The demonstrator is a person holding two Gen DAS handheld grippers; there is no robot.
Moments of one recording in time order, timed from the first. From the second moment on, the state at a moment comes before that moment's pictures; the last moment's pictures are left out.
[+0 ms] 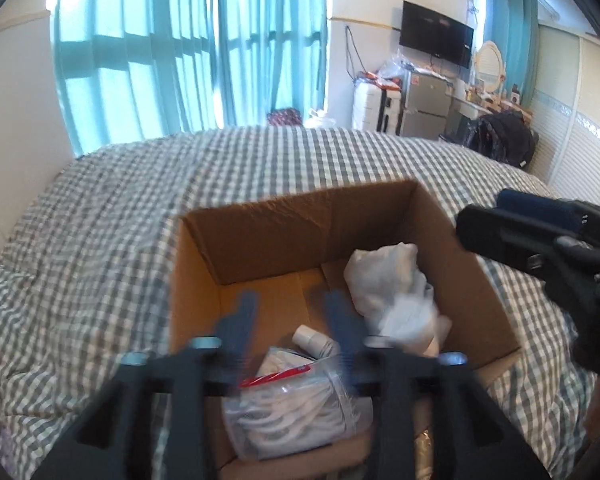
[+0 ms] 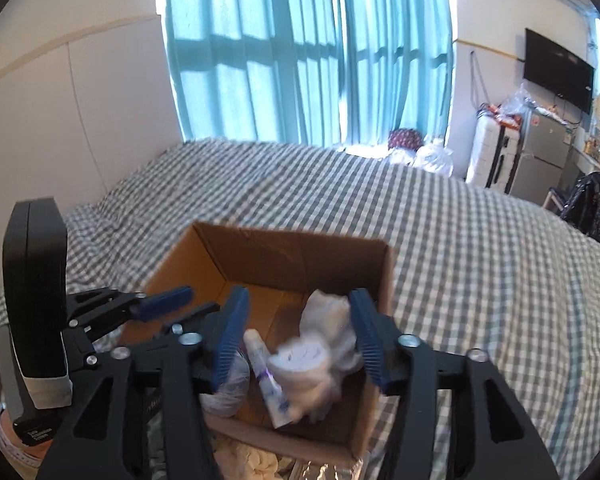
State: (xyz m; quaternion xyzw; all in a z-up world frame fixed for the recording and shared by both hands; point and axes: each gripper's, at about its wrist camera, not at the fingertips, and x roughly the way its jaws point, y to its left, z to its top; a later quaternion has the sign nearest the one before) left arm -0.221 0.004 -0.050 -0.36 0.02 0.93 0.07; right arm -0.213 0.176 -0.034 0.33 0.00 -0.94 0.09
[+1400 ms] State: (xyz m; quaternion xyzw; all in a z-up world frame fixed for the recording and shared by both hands) left arm -0.099 -0.019 -0.103 -0.36 0.00 0.93 0.02; right arm -0.102 0.213 -0.132 0.40 0.00 -0.91 -0.02
